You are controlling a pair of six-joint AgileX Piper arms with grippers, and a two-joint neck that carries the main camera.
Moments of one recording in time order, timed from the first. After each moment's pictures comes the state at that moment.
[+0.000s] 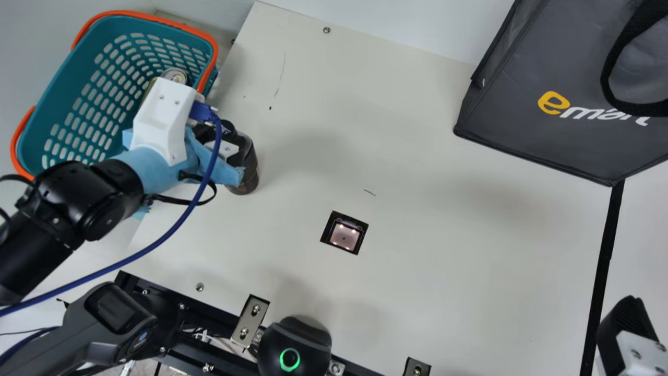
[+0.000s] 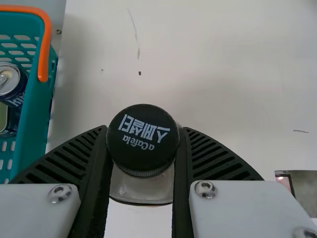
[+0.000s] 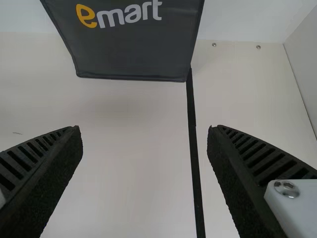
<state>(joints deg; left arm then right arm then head) -16.8 57.6 -39.2 8.9 36.6 -19.9 0.7 42.6 -69.8 -0.9 69.5 -2.3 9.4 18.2</state>
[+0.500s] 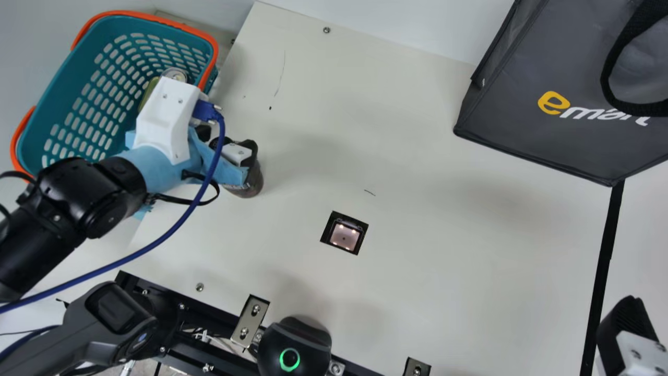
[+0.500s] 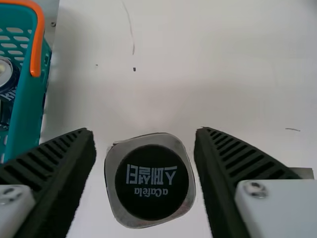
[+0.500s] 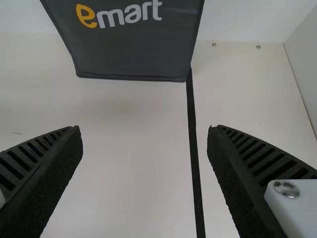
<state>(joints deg) -18.3 57.8 -41.1 9.3 39.1 -21.9 0.7 42.6 -69.8 -0.9 69.5 -2.3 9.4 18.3</state>
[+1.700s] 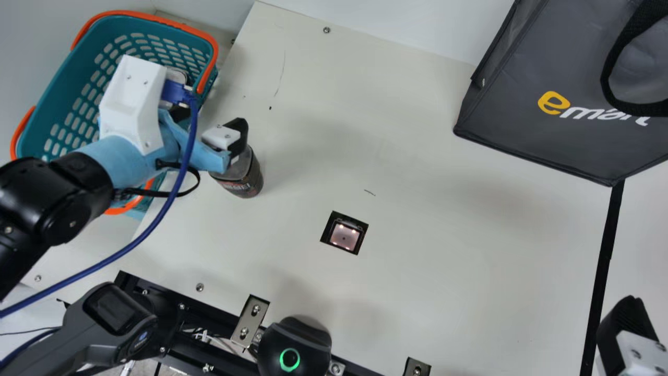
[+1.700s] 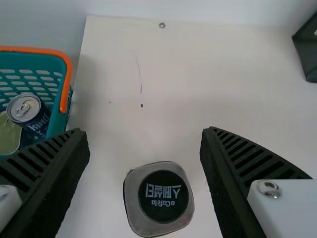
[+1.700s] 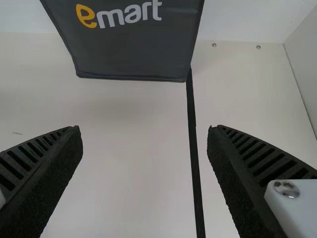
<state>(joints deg) -15.1 53.3 -45.4 7.9 39.7 -18.4 0.7 42.6 -69.8 -0.9 69.5 -2.3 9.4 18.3</state>
